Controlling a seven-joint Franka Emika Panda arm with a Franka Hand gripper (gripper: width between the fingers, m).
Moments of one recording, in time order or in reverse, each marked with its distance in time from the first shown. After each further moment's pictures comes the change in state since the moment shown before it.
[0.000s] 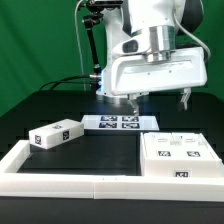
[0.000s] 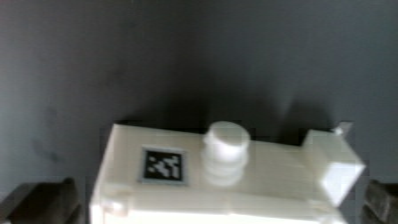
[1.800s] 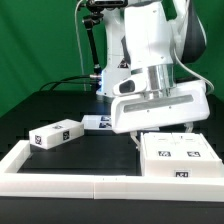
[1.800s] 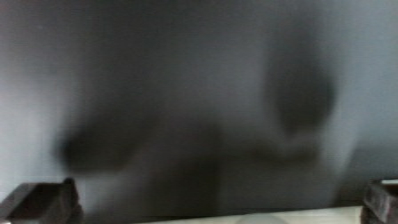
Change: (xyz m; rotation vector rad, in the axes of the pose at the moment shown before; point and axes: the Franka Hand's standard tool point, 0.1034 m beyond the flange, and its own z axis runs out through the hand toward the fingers) arm 0.003 -0.003 0.073 0.051 -0.023 0.105
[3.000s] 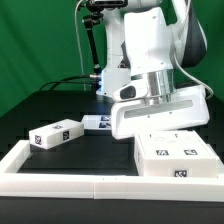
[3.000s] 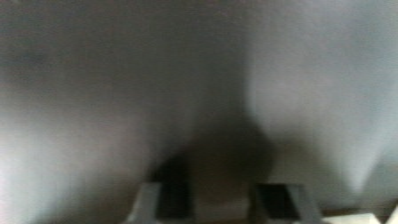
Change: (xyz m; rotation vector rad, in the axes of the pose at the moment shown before) arm -0.004 0.007 0.006 0.000 -0.010 -0.053
